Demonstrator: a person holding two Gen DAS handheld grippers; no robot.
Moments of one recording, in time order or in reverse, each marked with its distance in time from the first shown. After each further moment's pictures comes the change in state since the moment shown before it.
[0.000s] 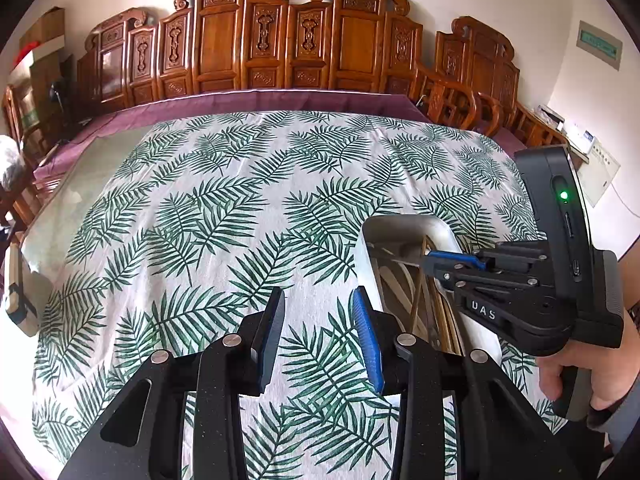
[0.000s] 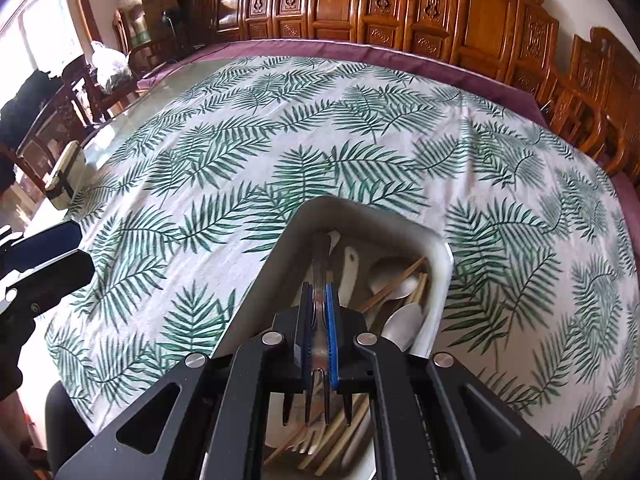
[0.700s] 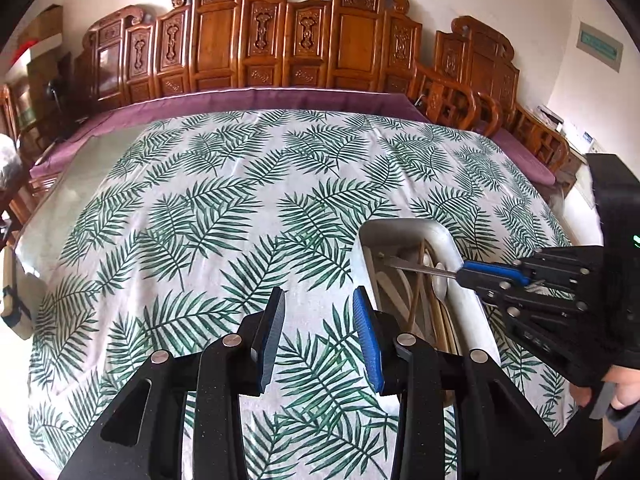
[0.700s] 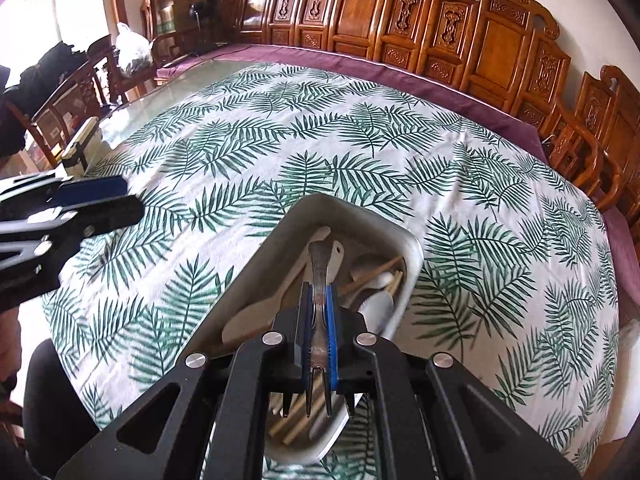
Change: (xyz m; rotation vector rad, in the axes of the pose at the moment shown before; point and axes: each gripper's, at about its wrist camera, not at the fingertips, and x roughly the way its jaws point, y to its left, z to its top) left arm 0.008 0.001 0.006 -0.008 0.003 -0.013; right arm -0.033 -0.004 -0.015 -0.118 -0.046 -0.022
